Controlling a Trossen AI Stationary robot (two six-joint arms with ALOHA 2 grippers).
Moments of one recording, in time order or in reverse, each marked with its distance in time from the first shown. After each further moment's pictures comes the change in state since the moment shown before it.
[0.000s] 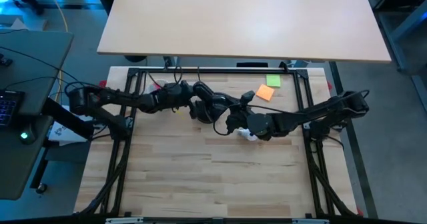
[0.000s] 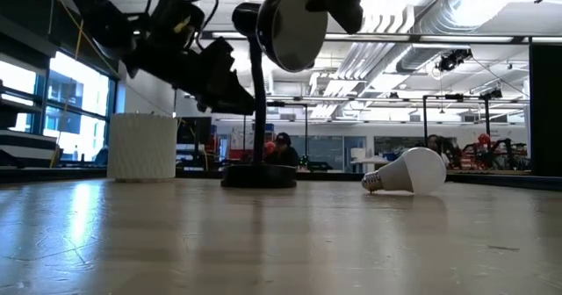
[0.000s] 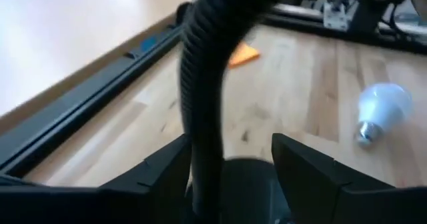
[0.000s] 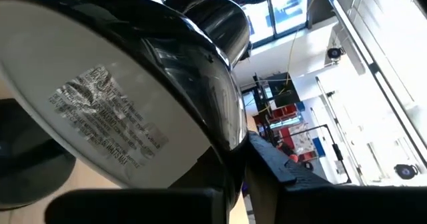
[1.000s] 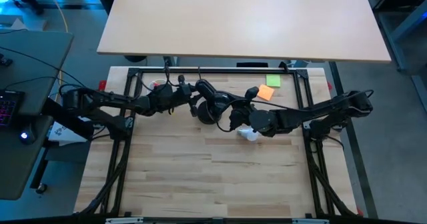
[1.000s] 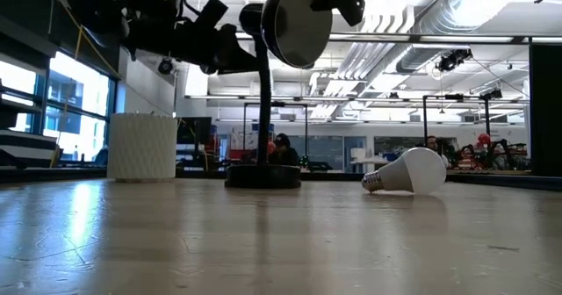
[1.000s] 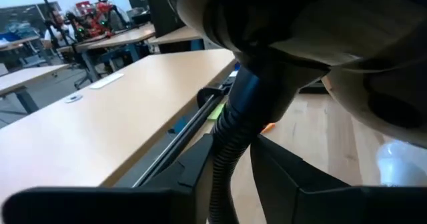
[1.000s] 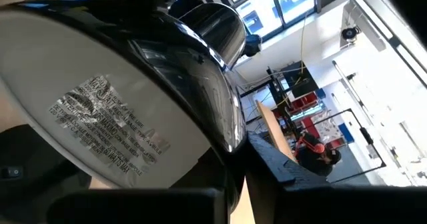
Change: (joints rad) left arm -0.067 -0.063 0.001 0.205 -0.137 0.212; right arm -0.019 -0.038 0.004 -0.111 -0.053 0.207
